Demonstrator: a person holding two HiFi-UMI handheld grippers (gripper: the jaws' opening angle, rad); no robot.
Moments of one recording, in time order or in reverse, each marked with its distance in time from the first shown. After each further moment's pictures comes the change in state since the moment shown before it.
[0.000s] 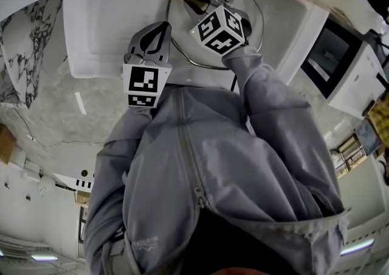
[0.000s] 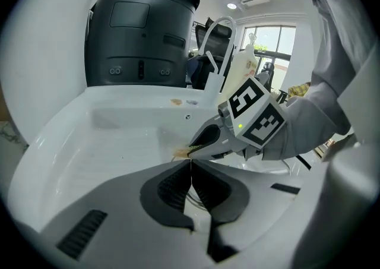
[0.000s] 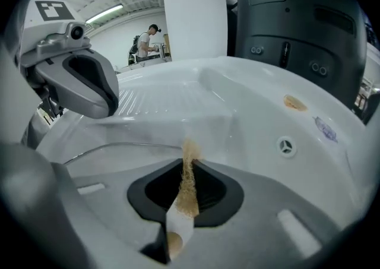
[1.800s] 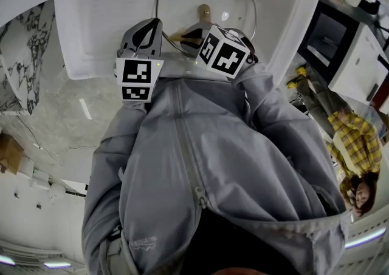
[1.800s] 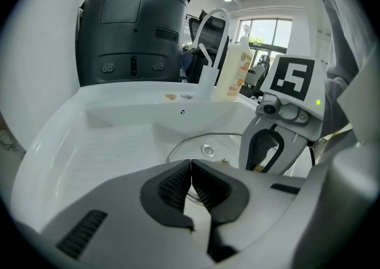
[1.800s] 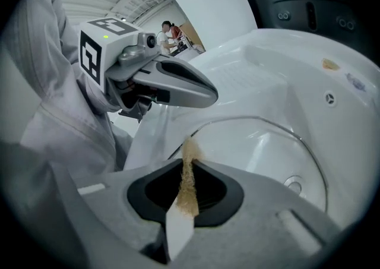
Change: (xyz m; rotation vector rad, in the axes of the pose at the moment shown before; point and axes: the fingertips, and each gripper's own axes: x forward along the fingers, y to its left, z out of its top) left arm 0.002 -0.007 -0.010 0.049 0.062 -0.023; right arm -0.067 0.123 -0.032 0.108 0.148 0.454
